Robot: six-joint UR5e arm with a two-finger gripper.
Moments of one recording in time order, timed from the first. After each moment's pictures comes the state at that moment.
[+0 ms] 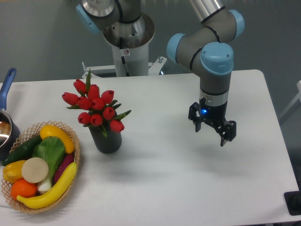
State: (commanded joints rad) arm 2.66 -1.90 -1.75 -0.76 1.47 1.36
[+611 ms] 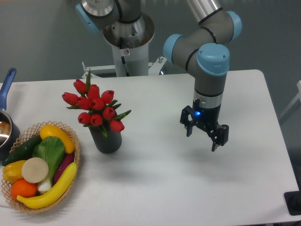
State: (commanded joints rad) arm 2.63 -1.90 -1.74 -0.76 1.32 1.33
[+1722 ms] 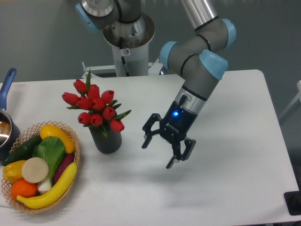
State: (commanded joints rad) arm 2.68 -1.92 -1.87 -0.65 0.54 1.28
